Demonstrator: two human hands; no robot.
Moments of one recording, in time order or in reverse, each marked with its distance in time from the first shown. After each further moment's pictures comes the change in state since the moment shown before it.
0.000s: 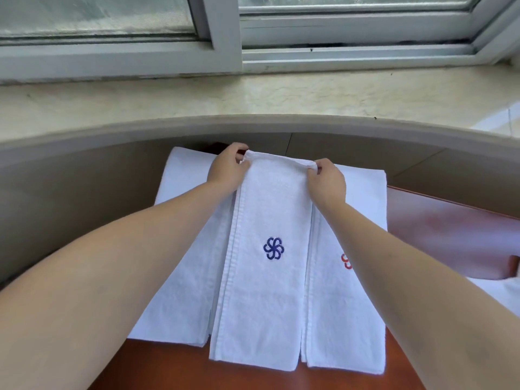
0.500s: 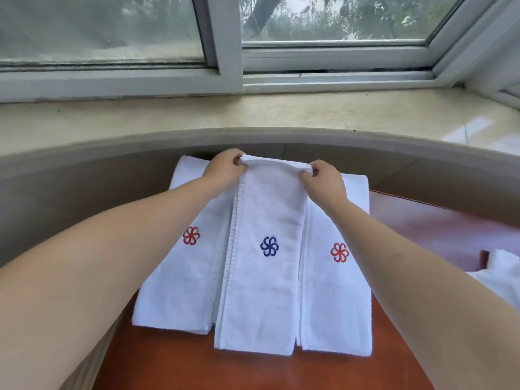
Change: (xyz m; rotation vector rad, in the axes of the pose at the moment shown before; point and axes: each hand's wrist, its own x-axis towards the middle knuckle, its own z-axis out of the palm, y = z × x) left_hand -0.035 0.038 -0.048 0.047 -0.109 0.018; right_hand -0.041 -0.033 -0.055 0.026 -0.062 -0.102
